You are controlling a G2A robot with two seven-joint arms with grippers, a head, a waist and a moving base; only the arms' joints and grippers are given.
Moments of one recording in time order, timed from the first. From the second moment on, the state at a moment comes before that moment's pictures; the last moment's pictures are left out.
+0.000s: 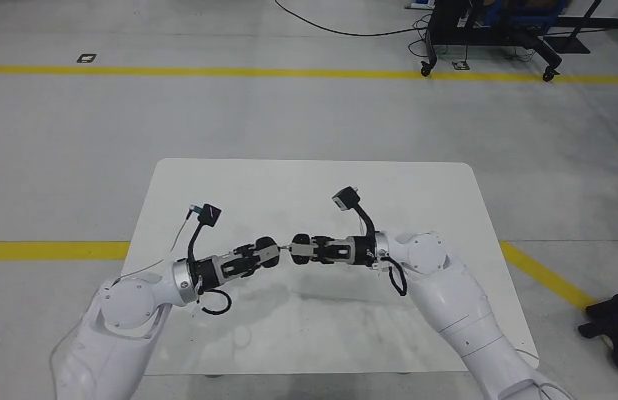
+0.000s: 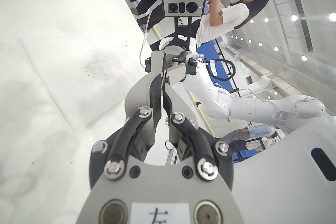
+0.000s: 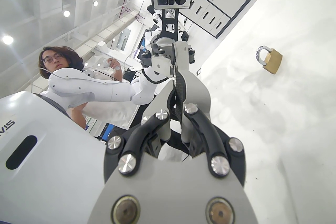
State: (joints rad) left arm 1.48 -1.07 -1.42 -1.82 -0.11 -0.33 -0.94; right arm -1.12 -1.30 1.09 -1.35 0.27 -0.54 1.11
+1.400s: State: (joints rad) left arm 1.83 -1.06 -1.43 -2.08 0.98 0.19 -0.43; right arm -1.34 -1.21 1.48 -1.50 0.08 -0.73 0.72
